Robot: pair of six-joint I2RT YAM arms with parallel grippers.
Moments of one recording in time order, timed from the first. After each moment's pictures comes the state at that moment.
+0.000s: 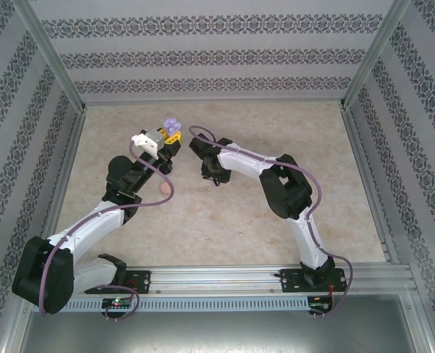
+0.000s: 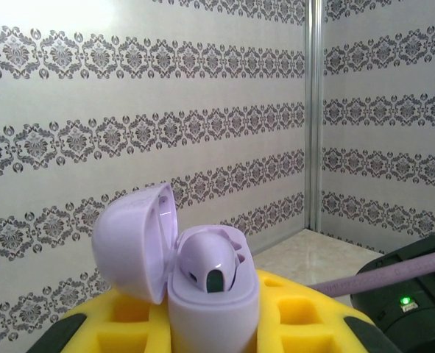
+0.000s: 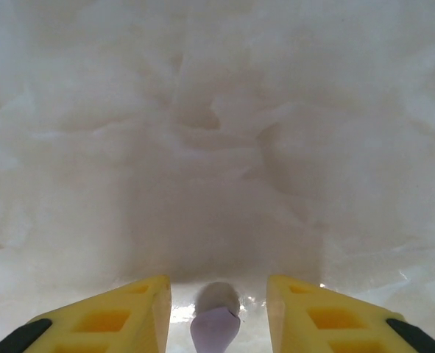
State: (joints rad) left arm -0.35 1.16 0.60 0.82 0.25 0.02; right arm 0.72 2.23 1.74 -0.86 0.16 0.95
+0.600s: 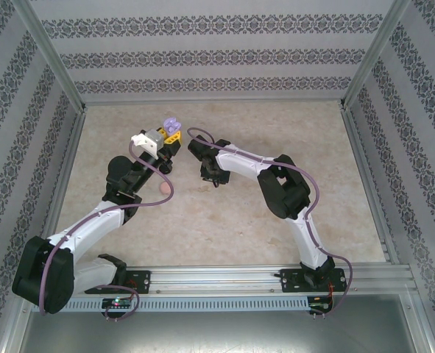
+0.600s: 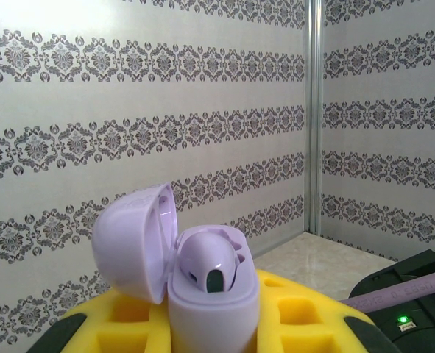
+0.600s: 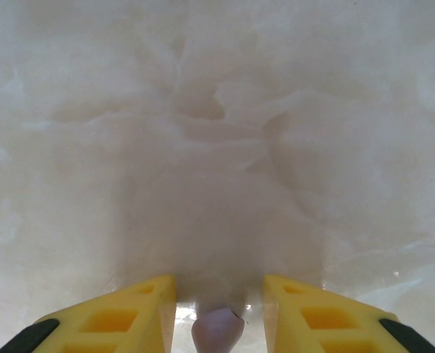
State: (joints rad) left arm -0.35 1.17 0.60 0.83 0.25 0.01; right arm 0.73 2.25 1.75 -0.87 0.17 0.95
